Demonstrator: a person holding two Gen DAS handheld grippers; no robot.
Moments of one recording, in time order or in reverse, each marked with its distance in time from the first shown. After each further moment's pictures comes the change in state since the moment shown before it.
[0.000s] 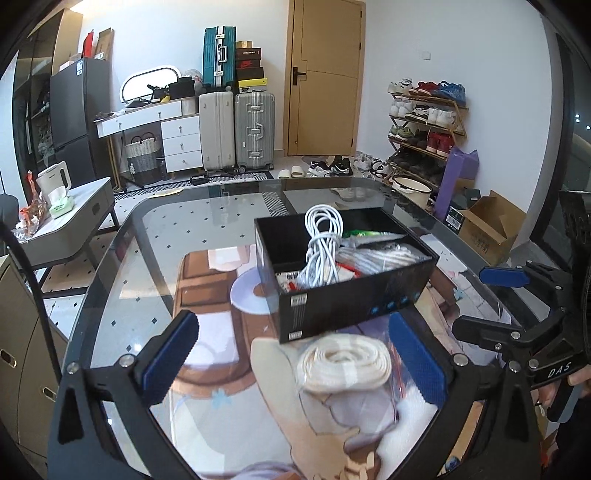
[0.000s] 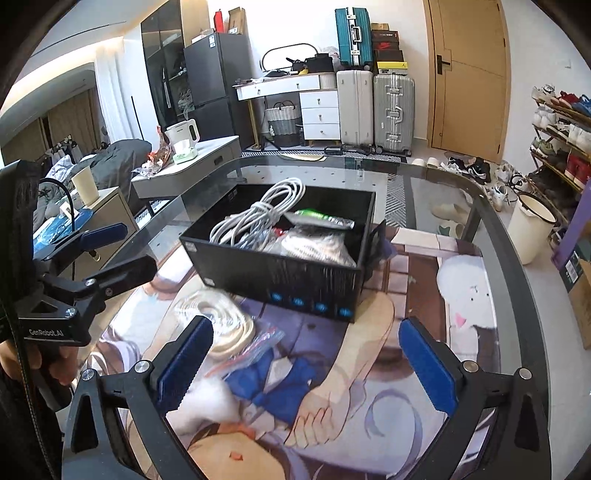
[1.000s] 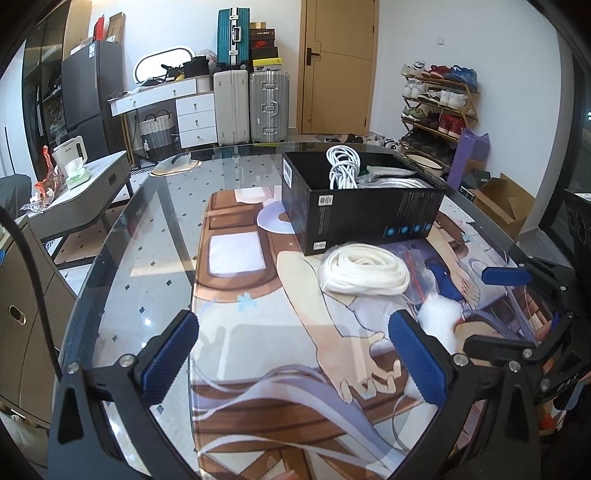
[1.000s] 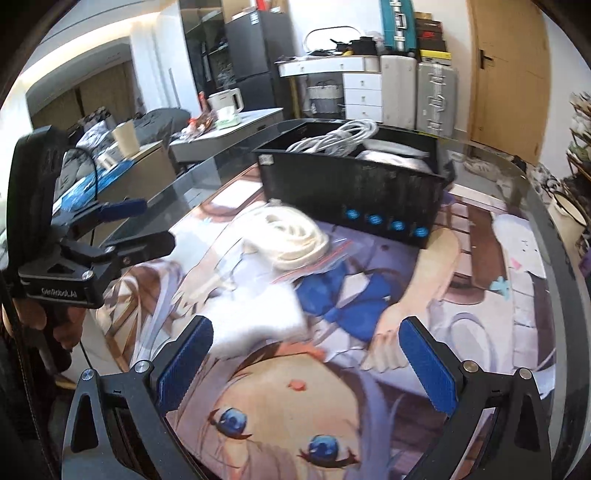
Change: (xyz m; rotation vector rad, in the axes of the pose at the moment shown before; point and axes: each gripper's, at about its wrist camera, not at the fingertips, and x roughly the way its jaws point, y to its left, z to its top) left arm -0.023 0.013 -0.068 -0.023 0.077 0.040; right arm 0.003 0.047 -0.066 -0.116 0.078 0.130
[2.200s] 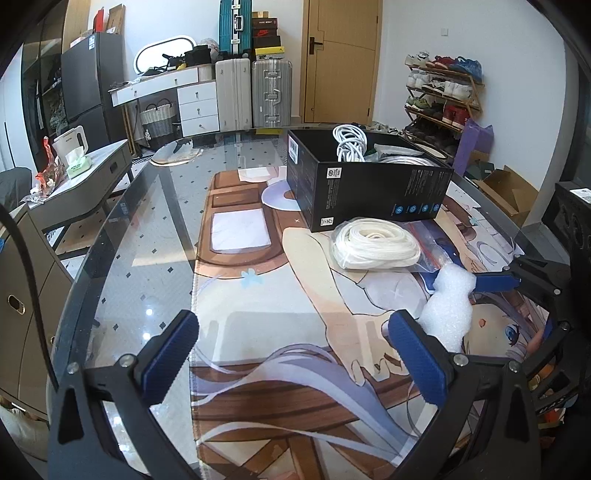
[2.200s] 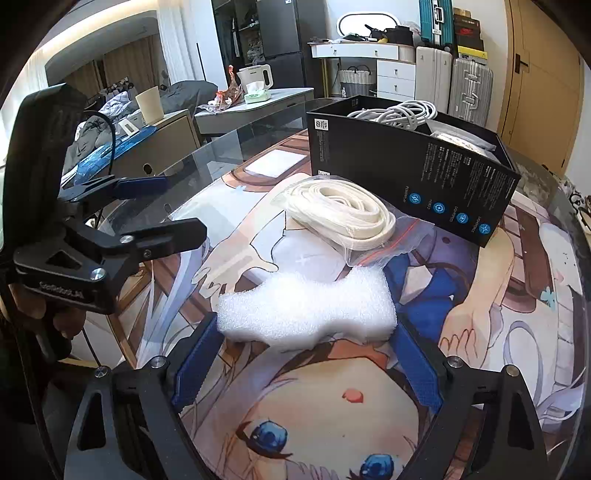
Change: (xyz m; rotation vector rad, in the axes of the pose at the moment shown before) left arm 0.010 0.006 -0.010 -0.007 0.046 0.009; right arm 0.035 0.028 0.003 -0.084 0.064 0.056
